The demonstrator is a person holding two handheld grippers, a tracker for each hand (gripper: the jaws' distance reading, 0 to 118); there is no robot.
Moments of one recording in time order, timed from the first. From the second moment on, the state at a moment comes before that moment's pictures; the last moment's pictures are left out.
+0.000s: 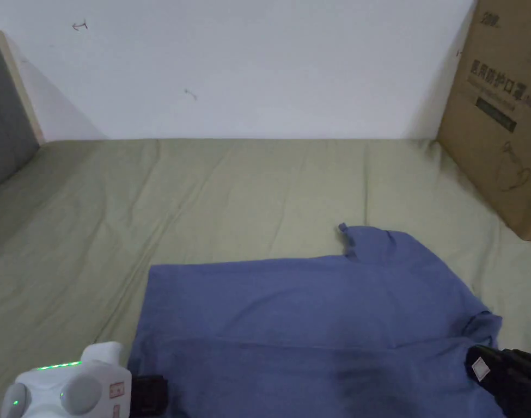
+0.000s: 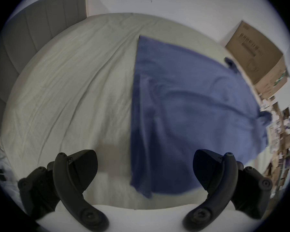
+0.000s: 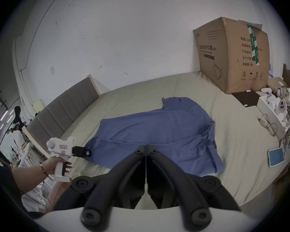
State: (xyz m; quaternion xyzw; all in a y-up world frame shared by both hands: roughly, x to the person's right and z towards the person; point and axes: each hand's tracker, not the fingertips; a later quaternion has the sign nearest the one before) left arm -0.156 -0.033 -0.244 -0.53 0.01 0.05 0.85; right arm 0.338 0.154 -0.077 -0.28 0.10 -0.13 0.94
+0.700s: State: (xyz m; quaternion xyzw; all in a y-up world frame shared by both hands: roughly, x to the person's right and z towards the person) left arm -0.114 0.056 -0.201 -0.44 -0.09 0.04 0.89; right arm 0.450 0.086 -0.149 -0.43 0.00 -0.17 0.89
